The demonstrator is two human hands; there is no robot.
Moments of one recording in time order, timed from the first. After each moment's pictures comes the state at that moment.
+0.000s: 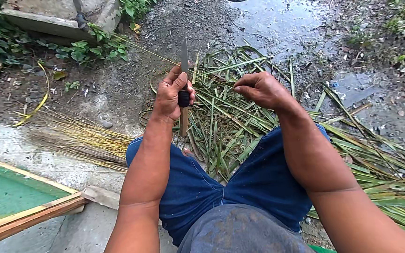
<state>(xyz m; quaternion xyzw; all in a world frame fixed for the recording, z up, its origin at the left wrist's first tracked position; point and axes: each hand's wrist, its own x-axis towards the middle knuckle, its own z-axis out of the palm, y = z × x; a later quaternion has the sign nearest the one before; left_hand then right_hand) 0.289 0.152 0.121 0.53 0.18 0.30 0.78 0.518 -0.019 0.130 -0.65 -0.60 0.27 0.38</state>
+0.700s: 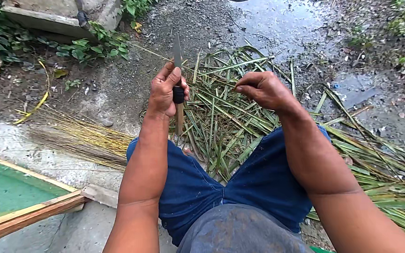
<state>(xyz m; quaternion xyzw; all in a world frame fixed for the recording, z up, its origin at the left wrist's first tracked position) 0.284 0.160 0.128 0.54 0.23 0.32 0.74 0.516 -0.020 0.129 -0.63 -0.62 0.24 0.41</state>
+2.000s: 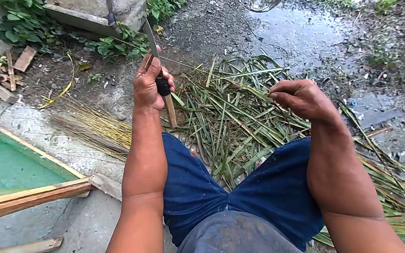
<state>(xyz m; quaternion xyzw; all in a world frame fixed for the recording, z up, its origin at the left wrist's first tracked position) 0.235 0.203 0.150 0.52 0.23 0.46 0.69 0.548 -0.043 0.136 -0.62 -0.63 0.23 0.40</state>
